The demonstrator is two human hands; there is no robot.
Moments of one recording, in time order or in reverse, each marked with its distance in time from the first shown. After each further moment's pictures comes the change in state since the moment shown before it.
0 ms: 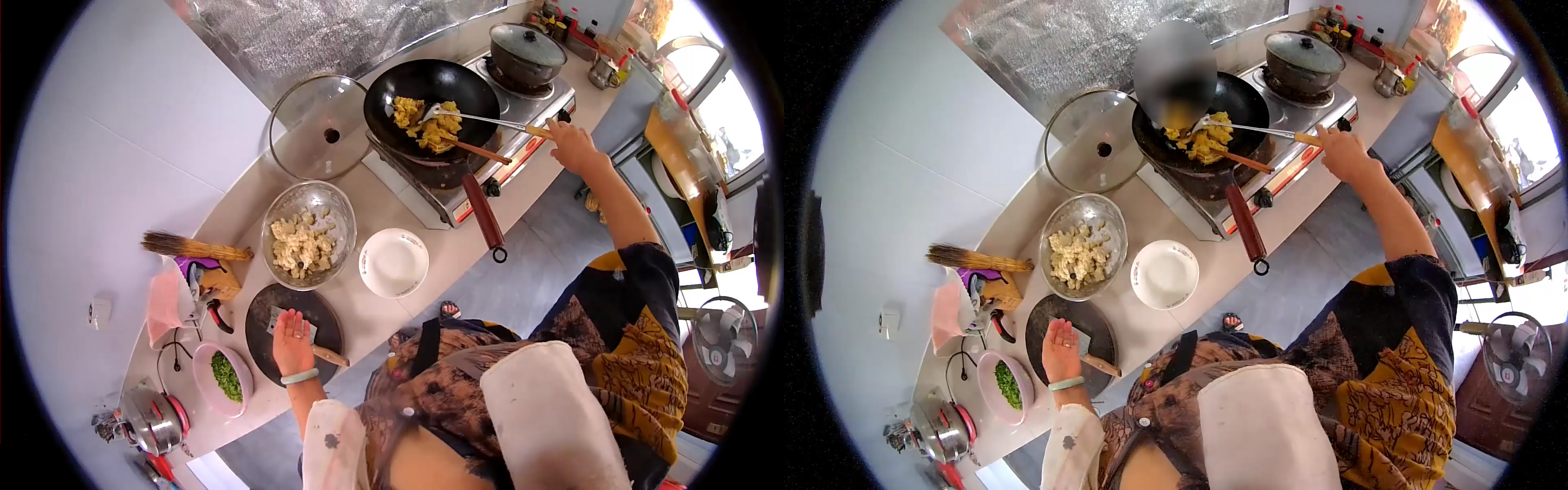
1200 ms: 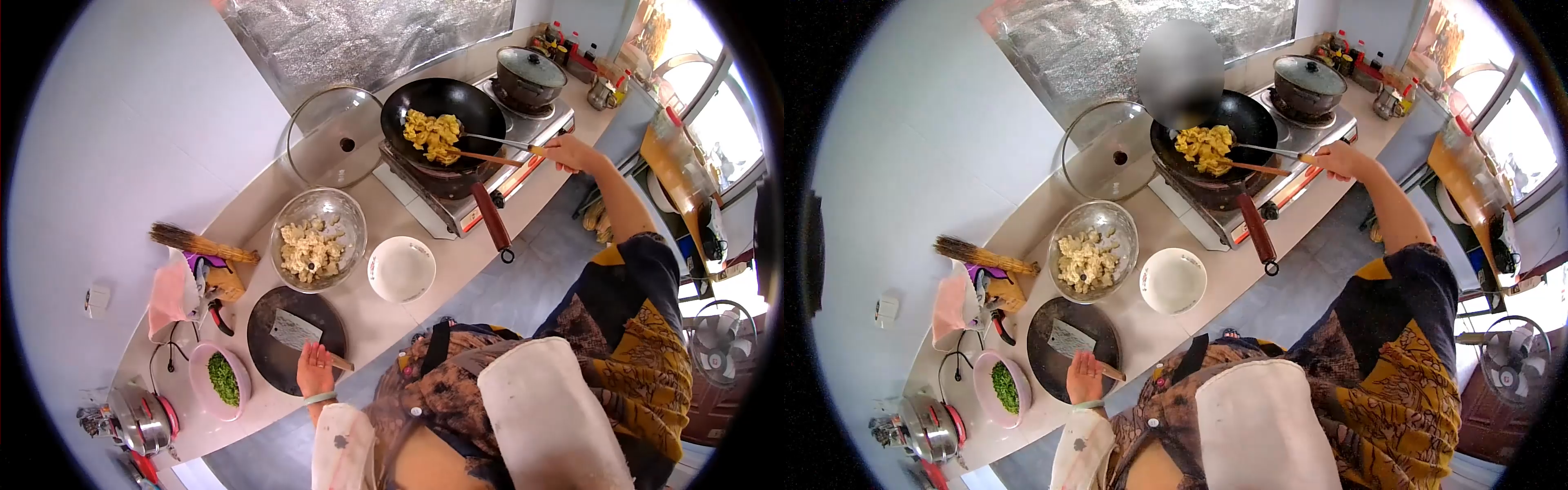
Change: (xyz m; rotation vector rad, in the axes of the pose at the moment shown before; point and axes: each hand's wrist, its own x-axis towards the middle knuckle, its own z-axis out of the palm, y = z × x) left_hand -0.031 -0.045 -0.072 -0.114 0.190 -0.124; right_hand 0.003 -0.005 -0.034 0.712 -0.257 0.045
